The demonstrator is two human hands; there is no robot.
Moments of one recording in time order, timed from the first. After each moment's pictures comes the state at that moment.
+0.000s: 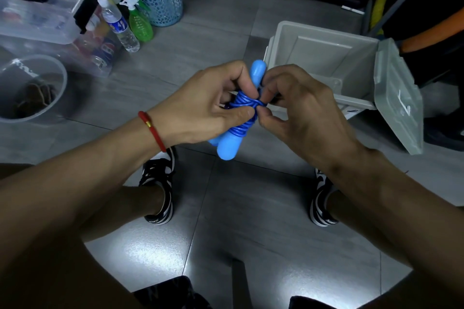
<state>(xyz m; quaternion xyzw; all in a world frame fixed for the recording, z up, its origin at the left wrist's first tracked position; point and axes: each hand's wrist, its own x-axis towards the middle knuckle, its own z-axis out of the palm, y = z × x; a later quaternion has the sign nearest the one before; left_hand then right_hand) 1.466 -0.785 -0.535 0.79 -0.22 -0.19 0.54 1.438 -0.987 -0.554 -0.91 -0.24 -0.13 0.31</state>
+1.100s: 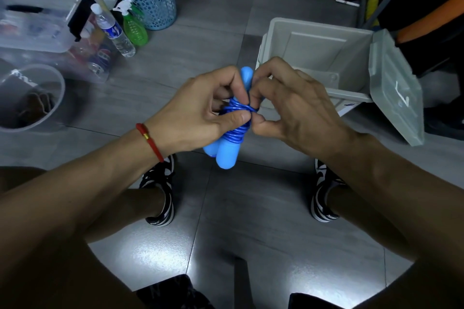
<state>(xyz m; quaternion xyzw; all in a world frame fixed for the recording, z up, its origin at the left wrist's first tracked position) 1.458 -0.796 -0.542 0.80 -0.22 -0.17 0.54 1.444 -1.000 -0.553 -0.93 -0.29 -0.11 0.21</state>
